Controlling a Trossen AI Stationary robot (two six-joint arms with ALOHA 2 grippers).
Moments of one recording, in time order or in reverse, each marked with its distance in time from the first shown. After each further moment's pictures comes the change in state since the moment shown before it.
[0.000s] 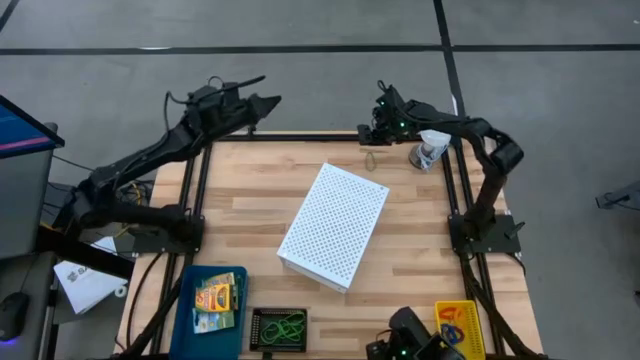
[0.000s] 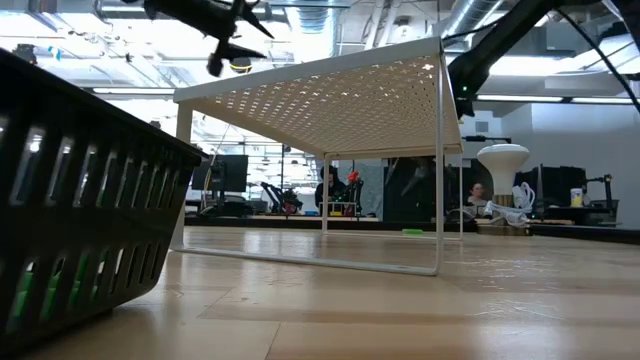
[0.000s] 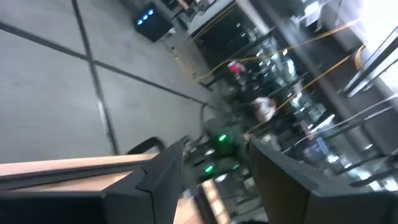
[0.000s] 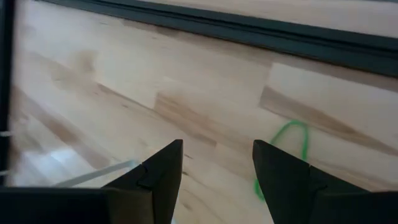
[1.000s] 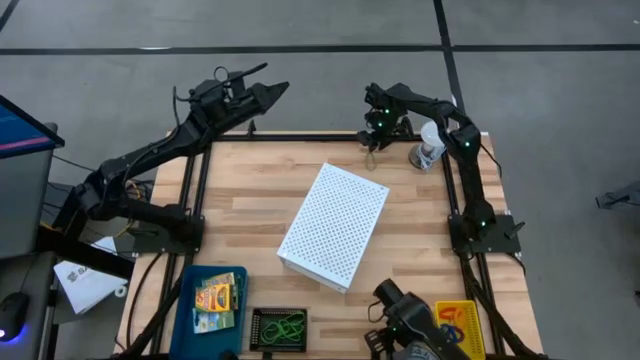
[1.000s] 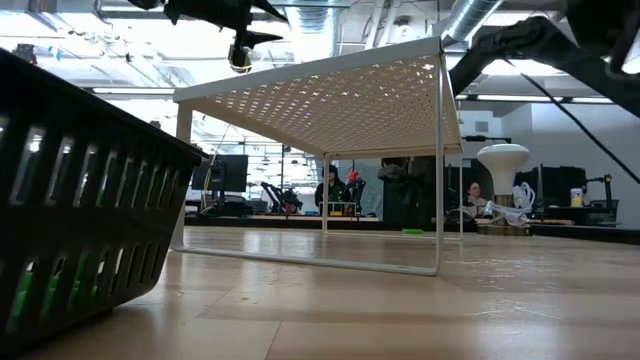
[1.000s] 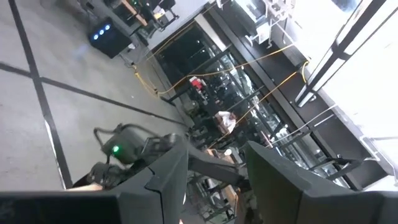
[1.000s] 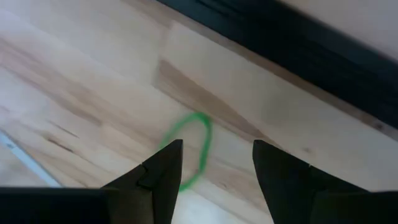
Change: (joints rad) left arm -0.004 0.106 0.057 0.238 0.043 -0.030; right arm -0.069 0.444 0.515 -0.618 0.077 -0.378
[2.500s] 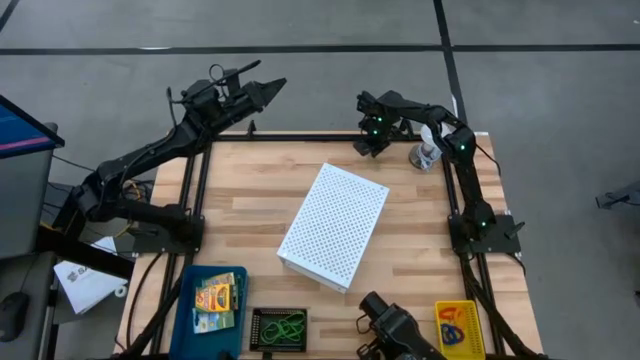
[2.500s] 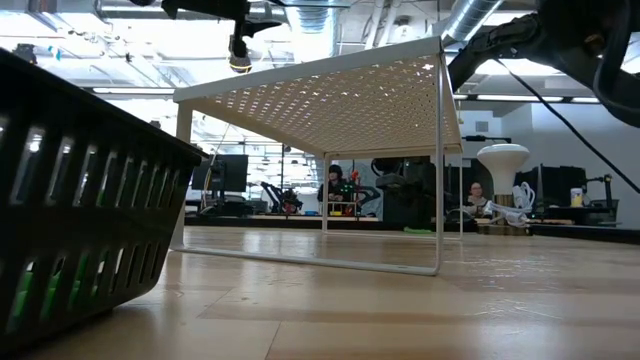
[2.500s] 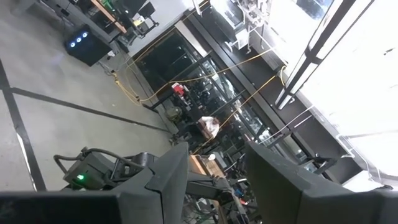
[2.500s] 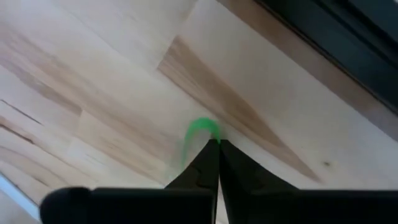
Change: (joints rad) left arm 0.000 -0.022 0.000 0.063 0.028 0.002; right arm 0.089 0.028 -0.031 0.030 0.074 -0.078
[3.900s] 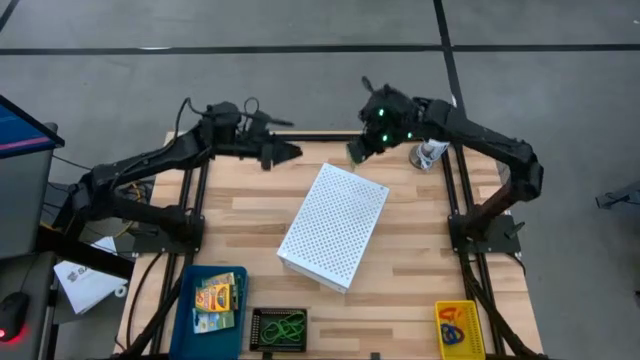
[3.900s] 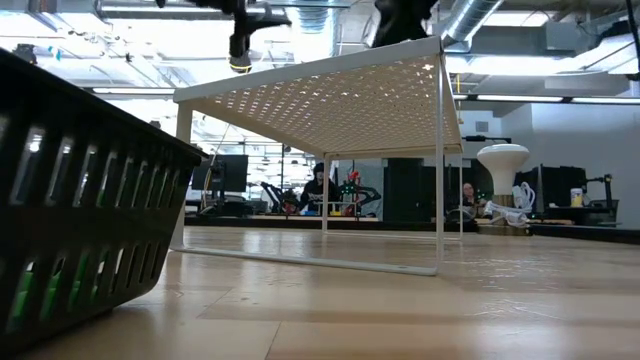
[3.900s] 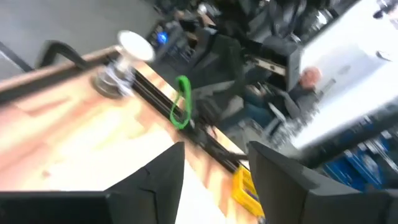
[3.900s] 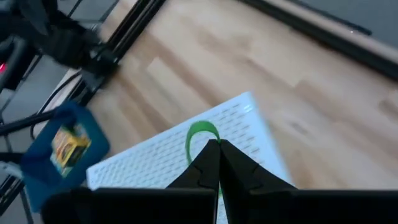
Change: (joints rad) left arm -0.201 -0.048 -0.001 -0.440 0.304 0.316; right arm 0.449 -0.705 0.000 0.083 0.101 0.462
